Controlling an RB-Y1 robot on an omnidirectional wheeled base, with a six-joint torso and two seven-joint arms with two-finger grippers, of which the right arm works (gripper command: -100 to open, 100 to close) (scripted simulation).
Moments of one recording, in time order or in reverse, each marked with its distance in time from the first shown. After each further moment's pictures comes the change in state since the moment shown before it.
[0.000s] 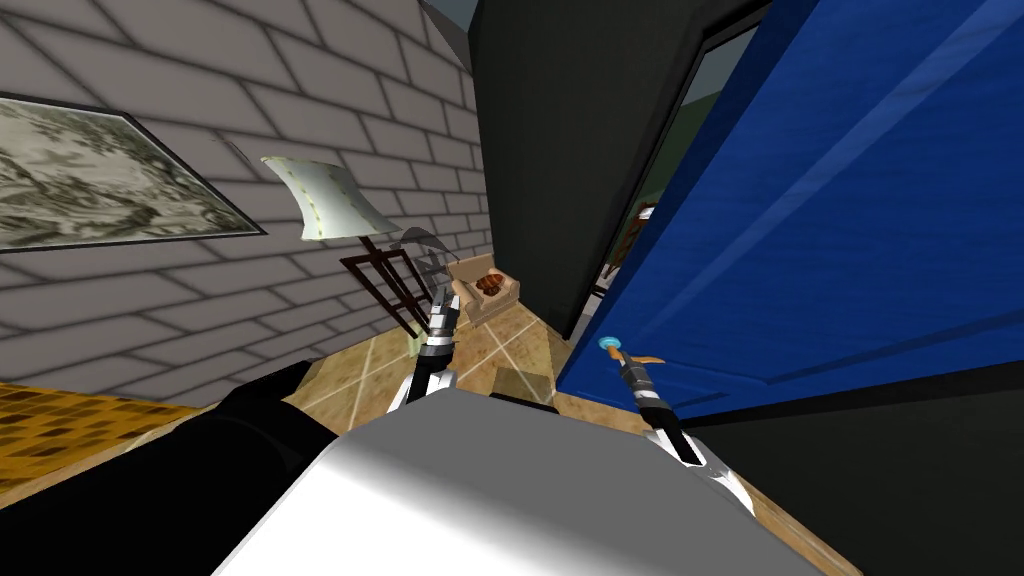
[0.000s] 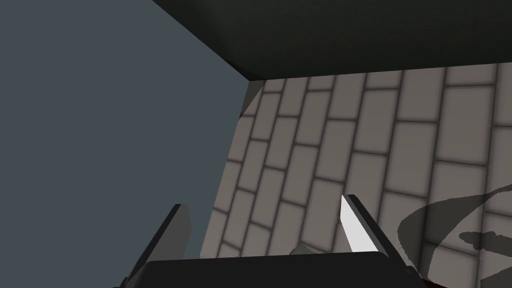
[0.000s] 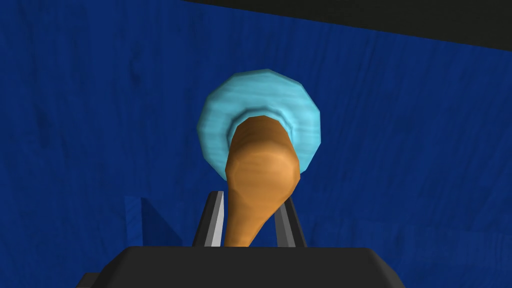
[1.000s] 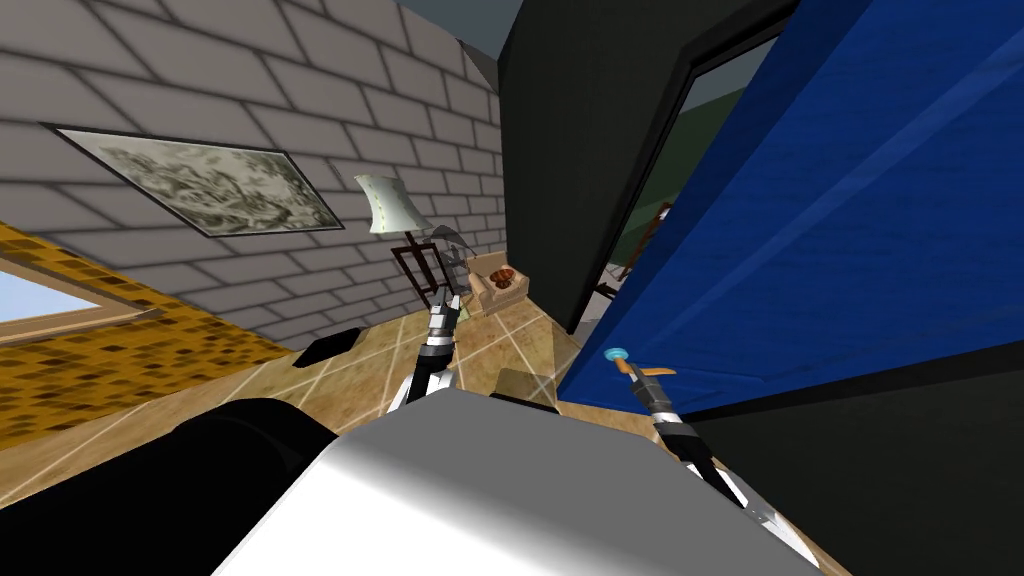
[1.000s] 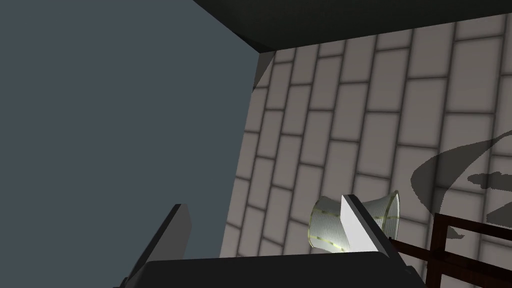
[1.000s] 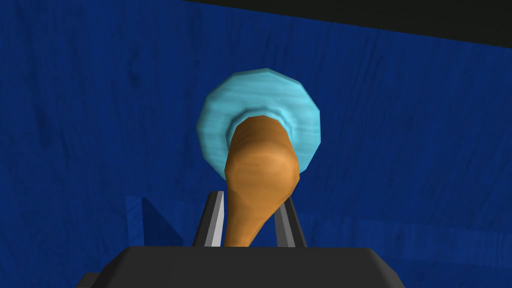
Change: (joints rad) arm 0.097 -0.078 0.046 0.006 0.016 -0.141 -0.083
